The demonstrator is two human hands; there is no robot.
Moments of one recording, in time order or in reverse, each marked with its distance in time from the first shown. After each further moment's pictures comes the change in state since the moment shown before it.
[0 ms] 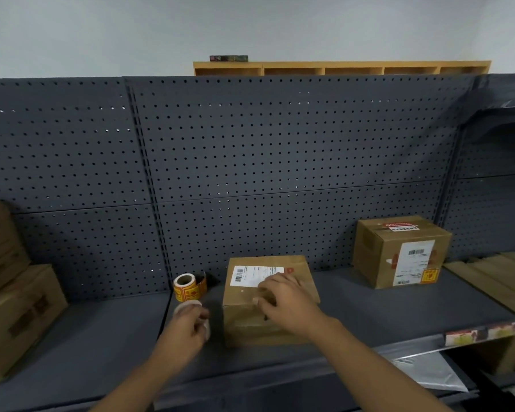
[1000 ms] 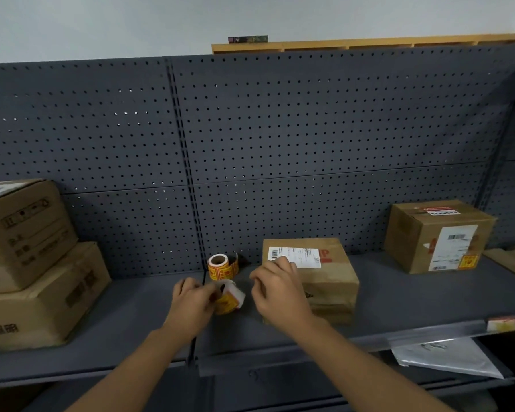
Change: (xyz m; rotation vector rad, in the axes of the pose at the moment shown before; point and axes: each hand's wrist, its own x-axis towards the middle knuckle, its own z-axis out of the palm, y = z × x) left_hand 0.000 -0.063 -0.036 0.388 0.093 0.130; right_hand 0.009 -0.090 0.061 -0.006 0.376 -0.167
